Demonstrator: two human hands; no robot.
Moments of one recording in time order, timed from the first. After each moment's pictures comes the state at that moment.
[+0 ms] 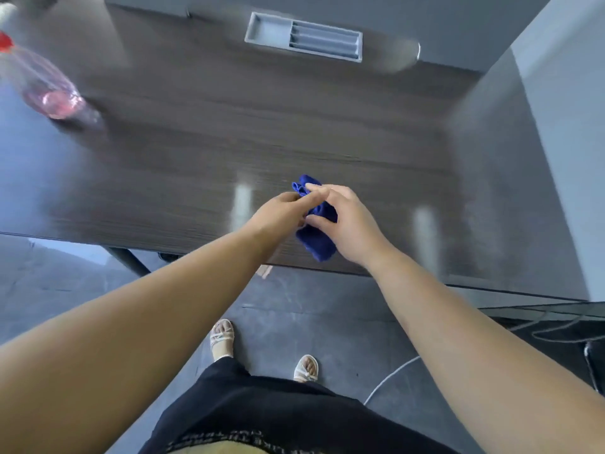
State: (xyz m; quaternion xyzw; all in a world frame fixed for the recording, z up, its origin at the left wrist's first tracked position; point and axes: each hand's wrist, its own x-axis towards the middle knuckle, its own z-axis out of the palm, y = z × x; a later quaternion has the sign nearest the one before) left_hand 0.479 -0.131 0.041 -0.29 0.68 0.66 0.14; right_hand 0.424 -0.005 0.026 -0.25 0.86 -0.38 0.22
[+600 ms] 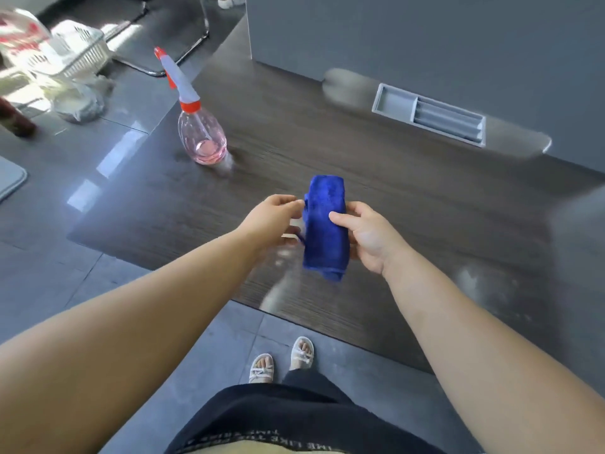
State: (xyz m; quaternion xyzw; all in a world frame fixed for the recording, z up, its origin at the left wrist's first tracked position) left_hand 0.491 -0.375 0.031 -0.42 0.56 0.71 0.01; right_hand 0.397 -0.239 0.034 -0.01 0.70 -0.56 0.45
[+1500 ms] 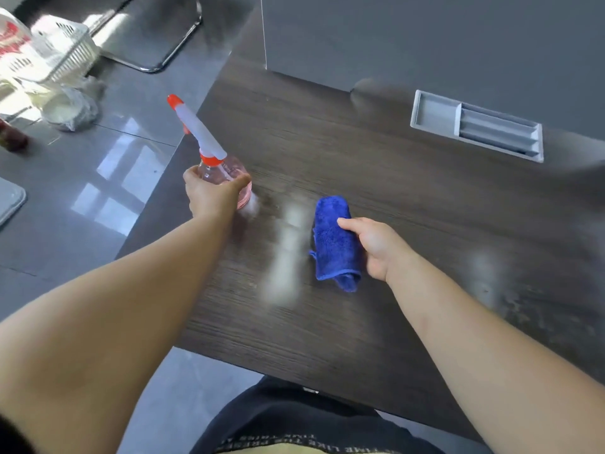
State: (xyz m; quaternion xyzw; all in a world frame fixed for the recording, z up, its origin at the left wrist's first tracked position) left_hand 0.449 -0.579 -0.021 -0.59 0.59 0.52 -0.20; right_hand 0.350 -0.359 -0.007 0.12 0.66 -0.58 0.47
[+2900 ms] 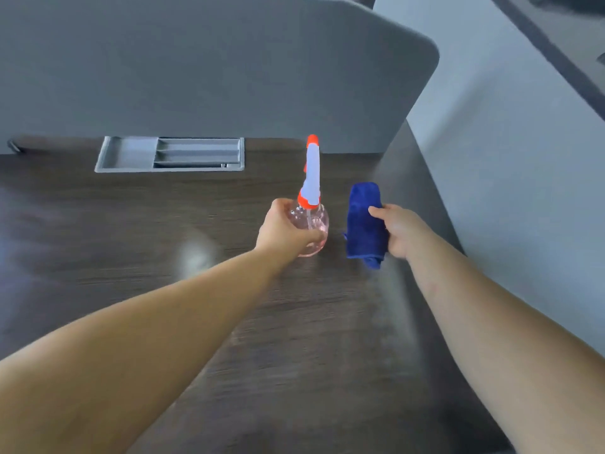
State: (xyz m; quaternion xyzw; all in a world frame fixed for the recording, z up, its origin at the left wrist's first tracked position) left_hand 0.133 -0.039 0.021 -0.23 0.77 0.59 0.07; right_hand 0.054 0.145 0.028 0.24 0.67 -0.66 0.25
